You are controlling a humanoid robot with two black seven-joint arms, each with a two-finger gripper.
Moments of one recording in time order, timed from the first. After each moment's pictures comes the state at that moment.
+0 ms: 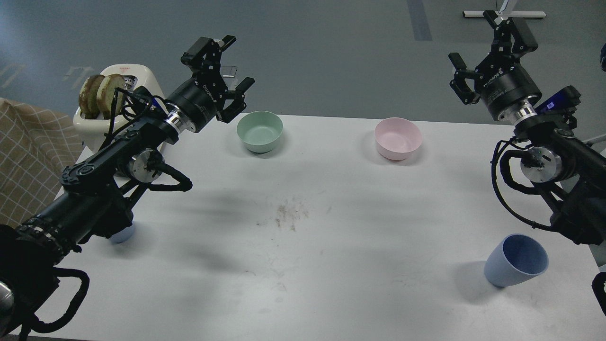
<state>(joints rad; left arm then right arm) -0.76 0.30 -0.82 -0.79 0.44 -0.41 -0.33 0.89 -0.35 0.62 0.66 -0.23 0.35 0.49</state>
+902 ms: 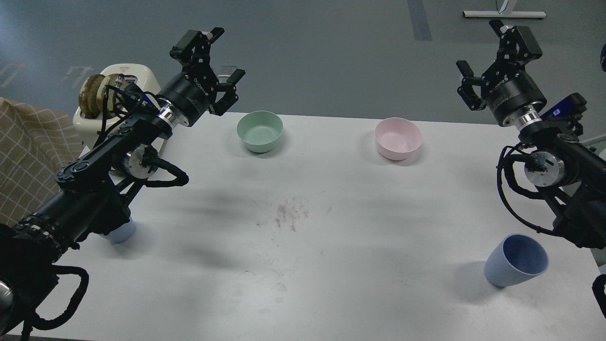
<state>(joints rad) -0.77 0.31 -0.86 -0.78 0.42 -0.40 -0.35 0.89 -0.34 0.62 0.61 -0.24 0.34 0.49</state>
